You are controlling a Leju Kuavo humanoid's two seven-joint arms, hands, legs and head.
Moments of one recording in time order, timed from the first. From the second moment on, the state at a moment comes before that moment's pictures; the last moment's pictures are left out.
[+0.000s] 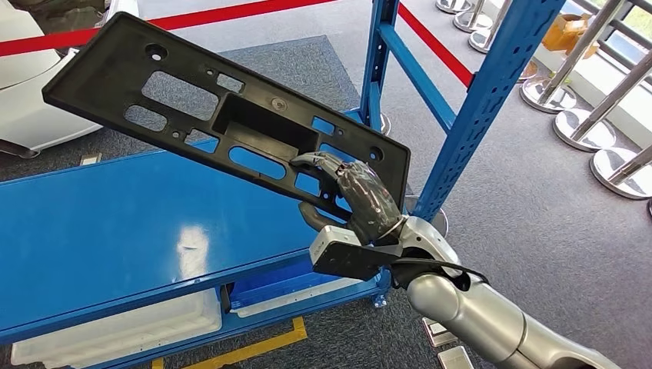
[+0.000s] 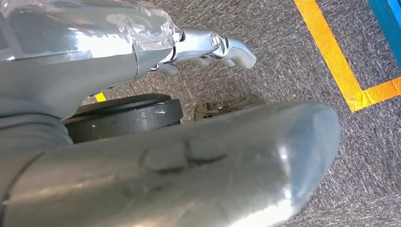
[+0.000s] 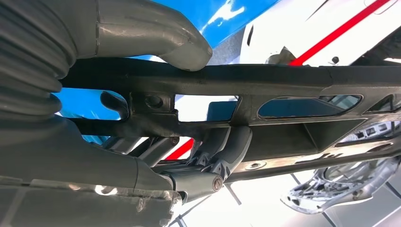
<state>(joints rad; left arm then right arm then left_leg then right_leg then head) -0.13 -0.06 -1.28 -0.26 1.24 0.57 -0.30 -0.62 -0.29 0.87 -1.54 0.45 -0.24 0.02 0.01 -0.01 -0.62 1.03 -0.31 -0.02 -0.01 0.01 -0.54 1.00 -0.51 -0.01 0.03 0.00</state>
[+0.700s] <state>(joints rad) -0.14 -0.06 -1.28 -0.26 1.24 0.65 -0.34 -0.52 -0.21 0.85 -1.69 -0.05 -0.07 -0.26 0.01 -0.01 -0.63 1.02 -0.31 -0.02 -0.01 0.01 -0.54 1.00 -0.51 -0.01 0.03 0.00</state>
